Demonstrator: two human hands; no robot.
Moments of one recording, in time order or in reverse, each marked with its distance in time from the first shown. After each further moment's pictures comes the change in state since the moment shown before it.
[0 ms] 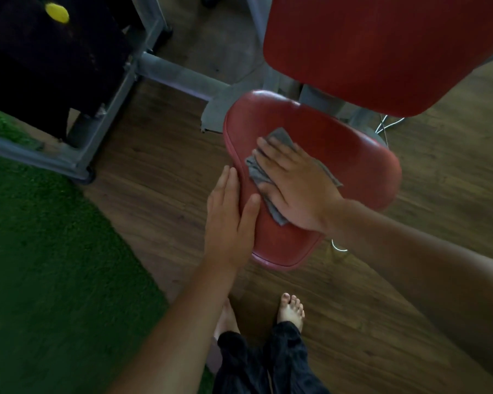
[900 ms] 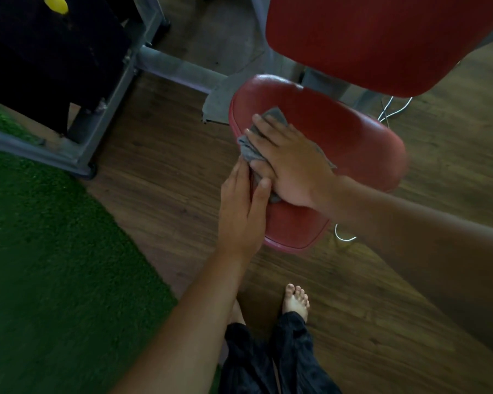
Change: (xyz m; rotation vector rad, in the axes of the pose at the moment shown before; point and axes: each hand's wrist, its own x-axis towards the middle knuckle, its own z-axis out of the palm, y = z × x) left_hand -0.007 0.003 0.007 -0.162 0.012 0.055; right_hand 0.019 -0.013 0.006 0.031 0.027 0.055
